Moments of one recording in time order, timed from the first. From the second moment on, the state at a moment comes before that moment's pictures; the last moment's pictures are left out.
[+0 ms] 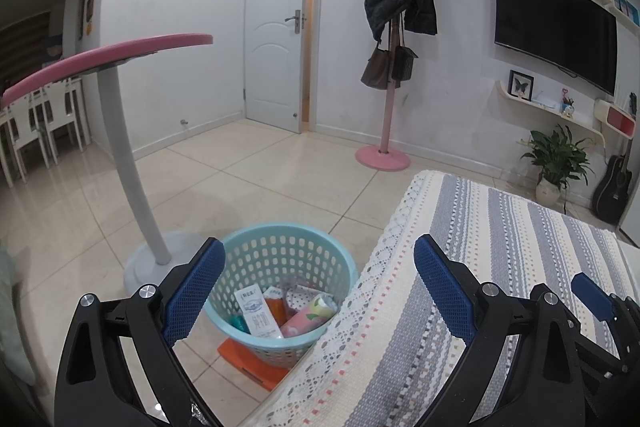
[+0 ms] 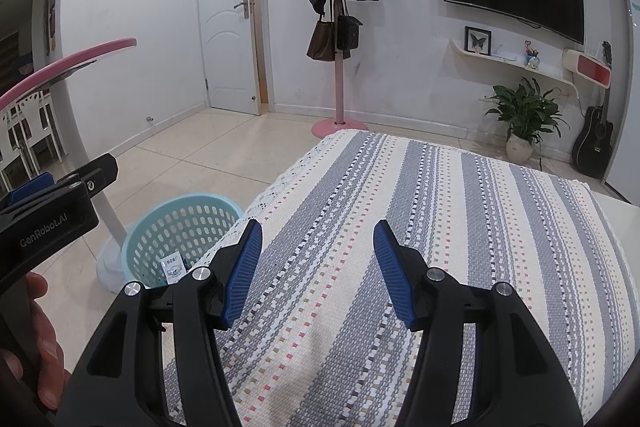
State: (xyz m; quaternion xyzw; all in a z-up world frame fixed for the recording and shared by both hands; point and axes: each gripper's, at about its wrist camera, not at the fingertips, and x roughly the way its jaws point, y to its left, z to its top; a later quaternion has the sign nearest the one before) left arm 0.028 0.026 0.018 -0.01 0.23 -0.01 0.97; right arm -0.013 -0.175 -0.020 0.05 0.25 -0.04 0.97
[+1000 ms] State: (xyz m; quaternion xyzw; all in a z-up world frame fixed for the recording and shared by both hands) left arm 0.029 0.026 0.015 0.00 0.23 -0.01 0.97; right arm -0.012 -0.177 -0.024 0.06 0.26 -0.03 0.96
